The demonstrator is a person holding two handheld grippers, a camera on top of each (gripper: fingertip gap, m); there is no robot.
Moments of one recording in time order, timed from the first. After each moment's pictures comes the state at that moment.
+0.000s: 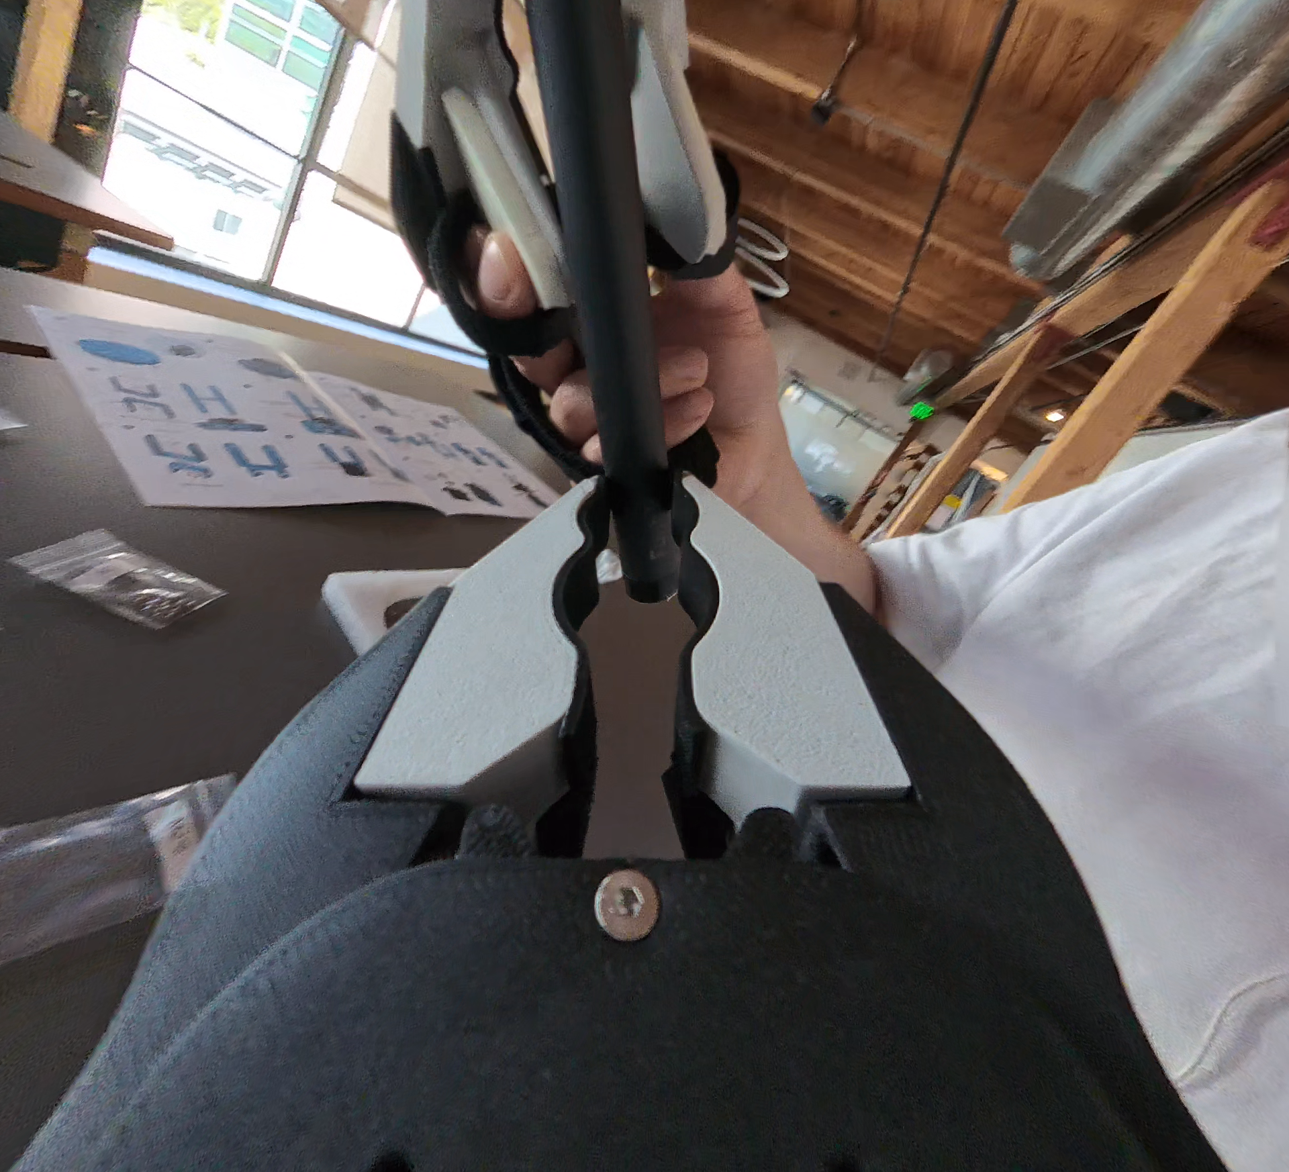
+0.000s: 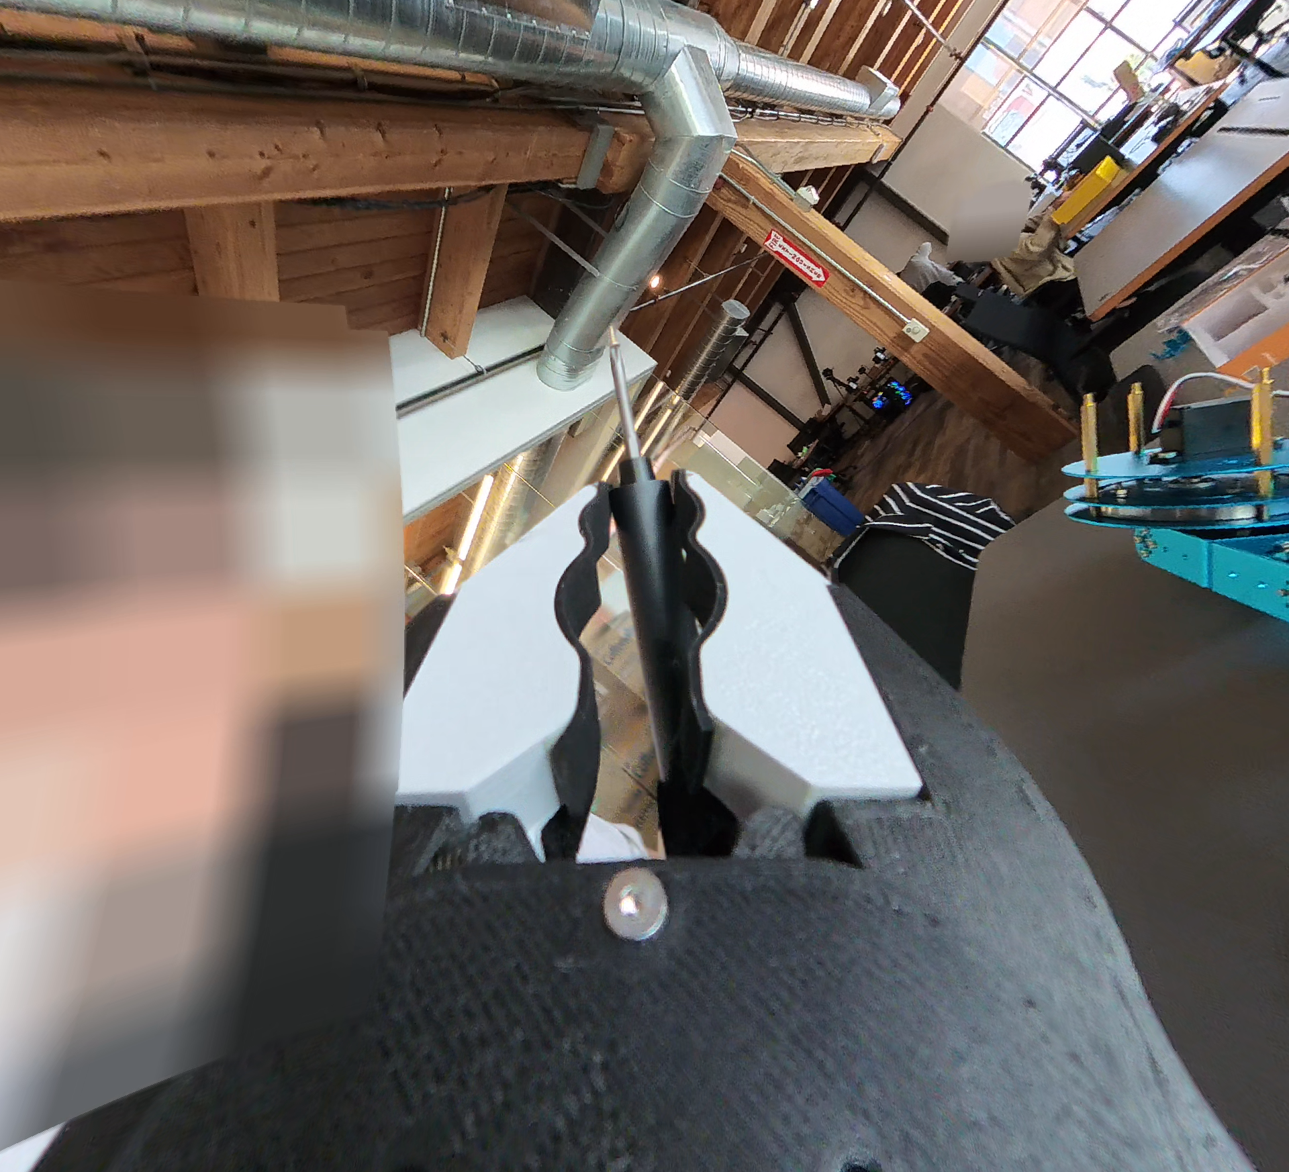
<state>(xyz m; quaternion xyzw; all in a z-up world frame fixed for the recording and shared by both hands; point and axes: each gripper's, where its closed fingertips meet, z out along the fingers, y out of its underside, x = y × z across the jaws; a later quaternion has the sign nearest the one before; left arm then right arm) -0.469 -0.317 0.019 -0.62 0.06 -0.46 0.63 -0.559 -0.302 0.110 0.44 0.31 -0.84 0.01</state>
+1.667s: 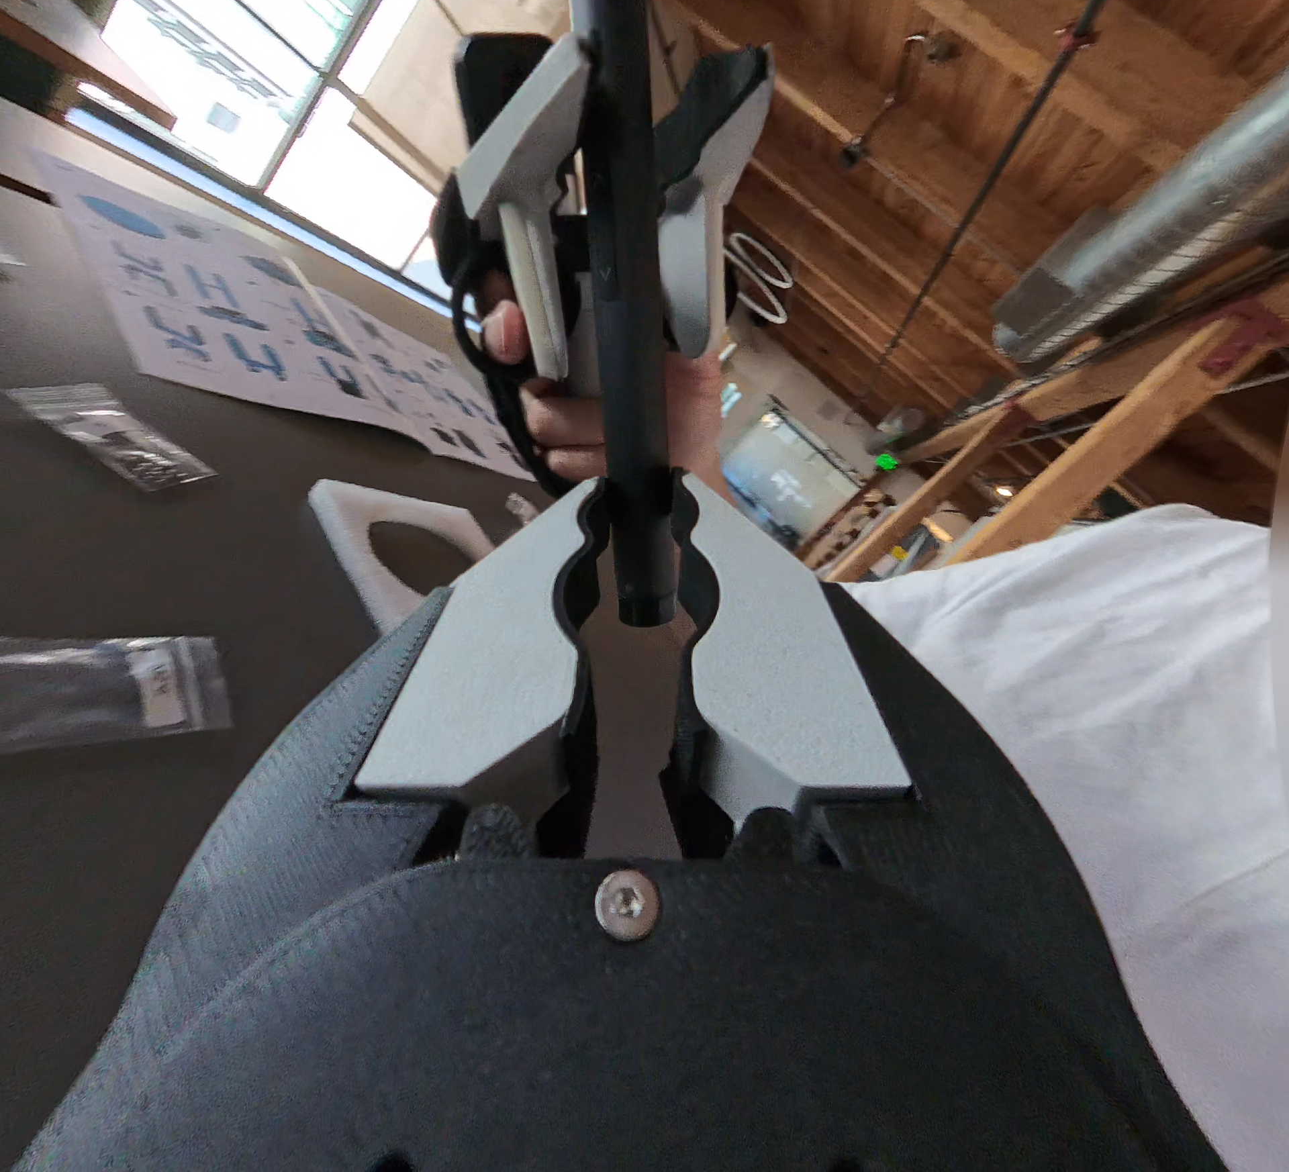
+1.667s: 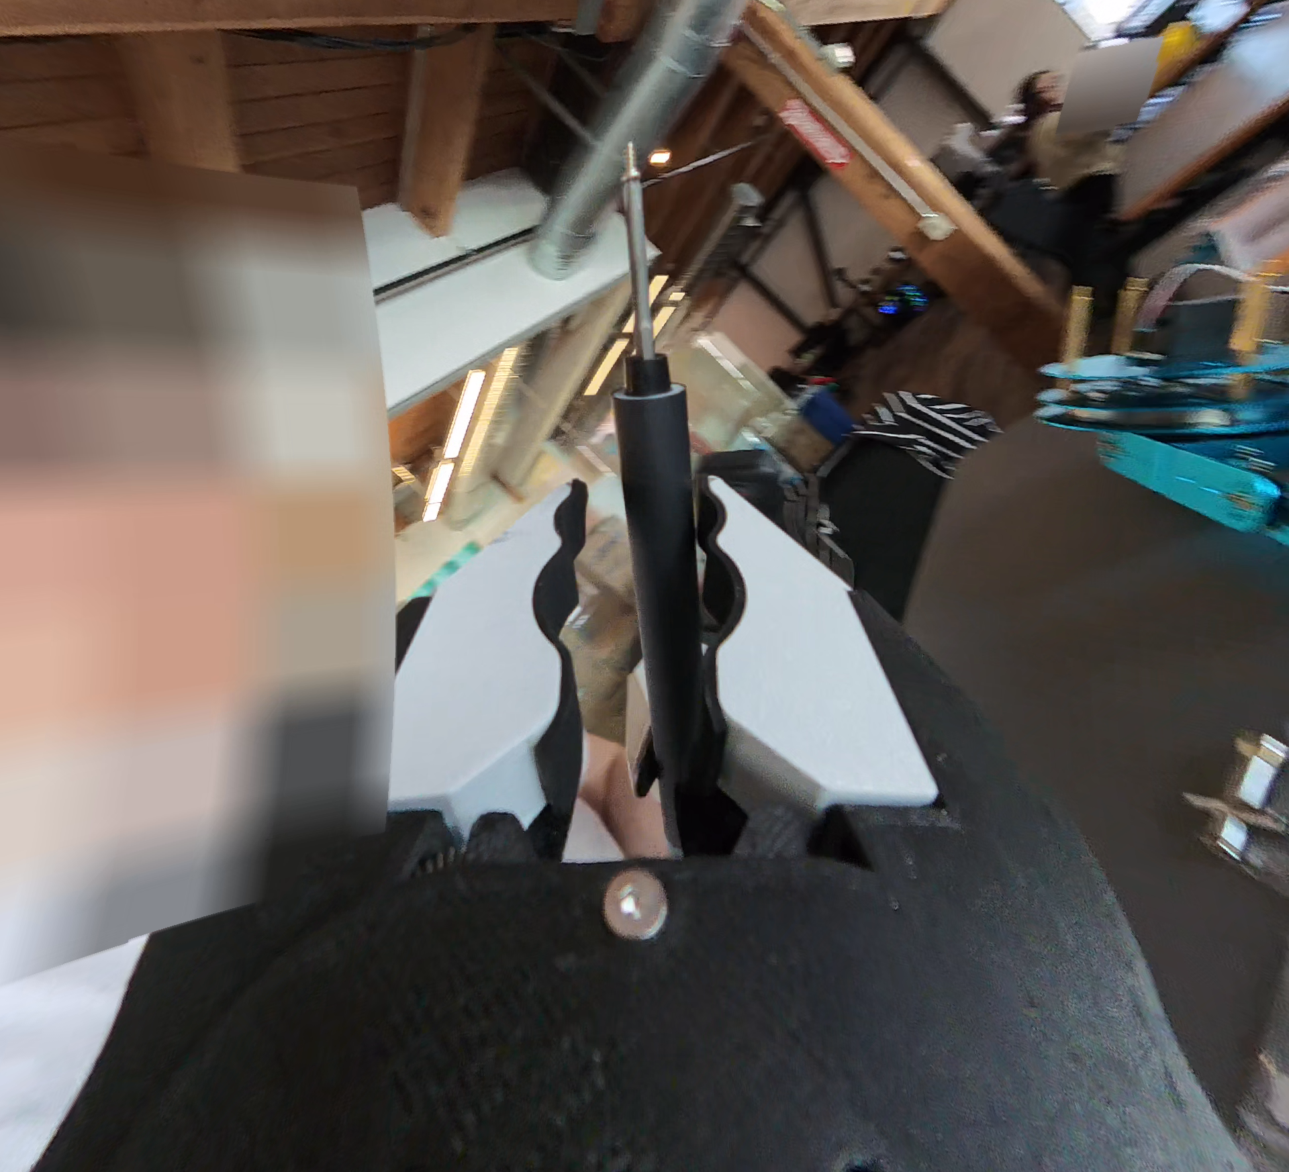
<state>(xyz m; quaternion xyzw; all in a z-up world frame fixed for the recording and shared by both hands) -0.486 -0.332 0.003 -0.63 -0.01 -0.51 0.58 -0.552 -0.316 0.069 0.43 0.39 -0.81 0.04</state>
